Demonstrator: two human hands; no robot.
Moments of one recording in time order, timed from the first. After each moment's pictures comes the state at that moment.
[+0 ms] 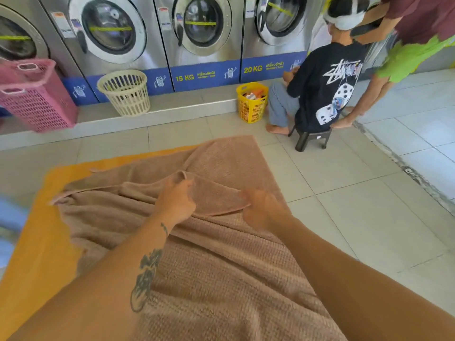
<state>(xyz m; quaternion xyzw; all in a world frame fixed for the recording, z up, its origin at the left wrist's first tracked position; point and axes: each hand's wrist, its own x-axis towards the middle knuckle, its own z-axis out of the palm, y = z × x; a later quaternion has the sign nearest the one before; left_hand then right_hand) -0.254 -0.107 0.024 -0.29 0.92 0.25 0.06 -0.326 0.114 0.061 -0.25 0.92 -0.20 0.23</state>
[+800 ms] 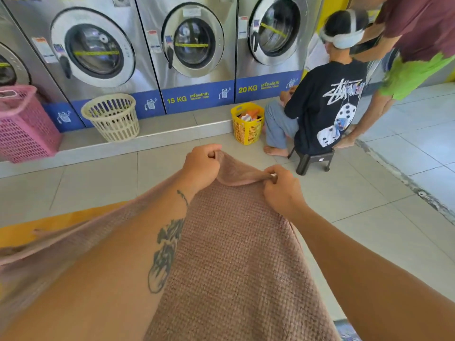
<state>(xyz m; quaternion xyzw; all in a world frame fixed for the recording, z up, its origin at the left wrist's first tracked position) -0.498 -0.116 0.073 -0.22 0.88 0.42 -0.08 -0.541 0.082 0.042 -0.10 0.90 -0.42 0.07</state>
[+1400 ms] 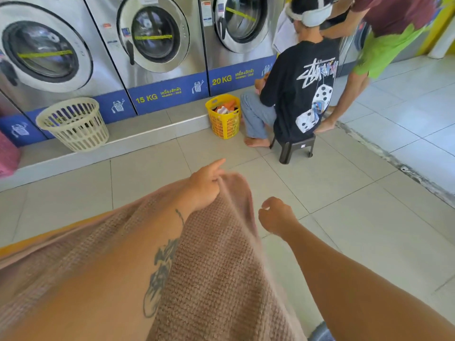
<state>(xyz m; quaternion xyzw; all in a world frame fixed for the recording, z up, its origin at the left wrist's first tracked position) -0.564 -0.059 -0.007 -0.11 0.89 0.44 0.08 -0.582 0.140 -0.057 0.03 0.91 -0.34 0.24</state>
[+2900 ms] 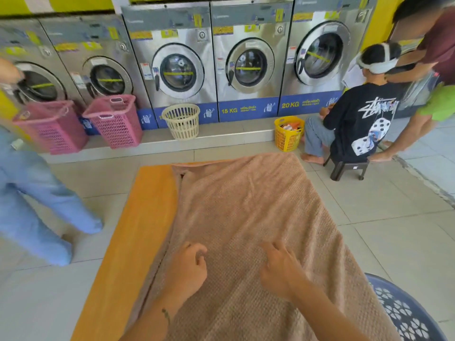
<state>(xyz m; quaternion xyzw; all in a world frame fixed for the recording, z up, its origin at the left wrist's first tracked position) 0.005 -0.077 0.017 -0.33 0.89 0.33 -0.03 -0.118 0.131 0.063 -0.29 0.91 -0.18 0.26</state>
